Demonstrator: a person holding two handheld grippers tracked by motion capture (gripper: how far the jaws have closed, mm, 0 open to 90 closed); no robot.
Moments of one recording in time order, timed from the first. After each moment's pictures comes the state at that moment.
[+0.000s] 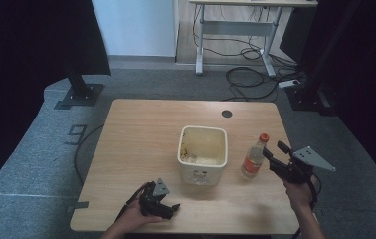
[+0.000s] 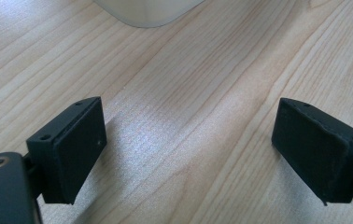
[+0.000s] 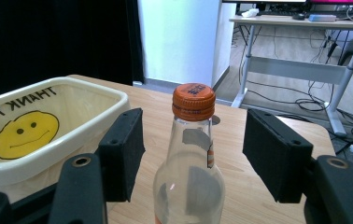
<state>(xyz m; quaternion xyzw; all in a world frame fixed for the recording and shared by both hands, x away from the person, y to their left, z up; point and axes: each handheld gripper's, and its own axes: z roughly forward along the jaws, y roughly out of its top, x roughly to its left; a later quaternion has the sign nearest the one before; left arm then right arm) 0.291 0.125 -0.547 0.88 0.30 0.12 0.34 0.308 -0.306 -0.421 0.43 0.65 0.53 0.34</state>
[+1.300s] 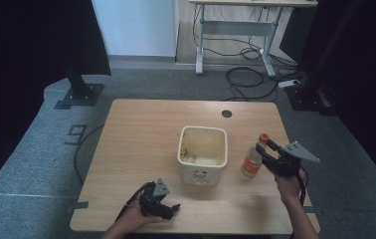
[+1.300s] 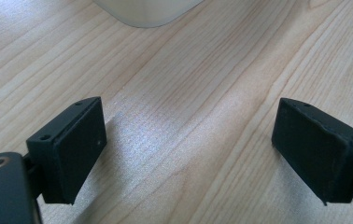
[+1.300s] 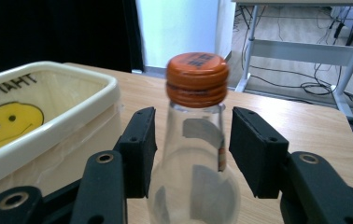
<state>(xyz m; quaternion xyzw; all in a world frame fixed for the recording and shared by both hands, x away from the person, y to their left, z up) 0.290 0.125 -0.547 0.88 0.30 0.12 0.34 0.339 -0.295 -0.442 0.45 0.65 0.52 0.32</state>
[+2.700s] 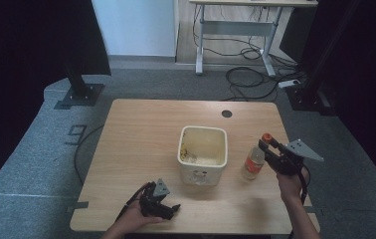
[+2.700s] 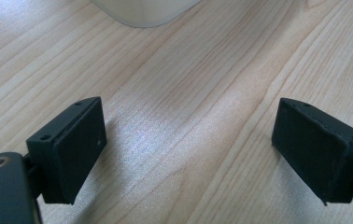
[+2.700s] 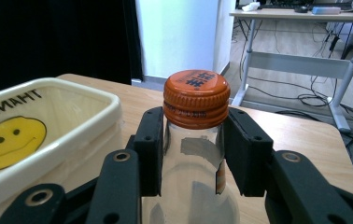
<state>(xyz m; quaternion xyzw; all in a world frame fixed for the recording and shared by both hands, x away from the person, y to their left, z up) 0.290 0.125 -0.547 0.88 0.30 0.11 0.34 0.335 -0.294 -0.428 0.43 0.65 0.53 0.34</state>
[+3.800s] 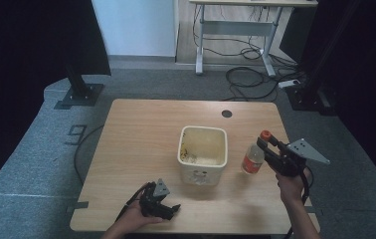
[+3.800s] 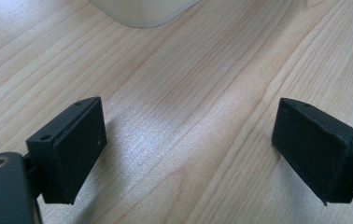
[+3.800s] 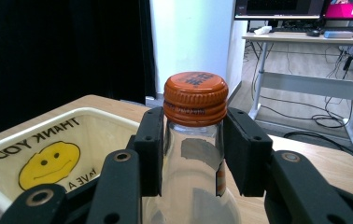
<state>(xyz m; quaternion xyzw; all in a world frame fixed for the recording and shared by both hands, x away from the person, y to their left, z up) 0.290 0.124 -0.547 0.88 0.30 0.11 0.34 0.317 -0.283 -0.400 0.41 0.64 0.56 0.33</state>
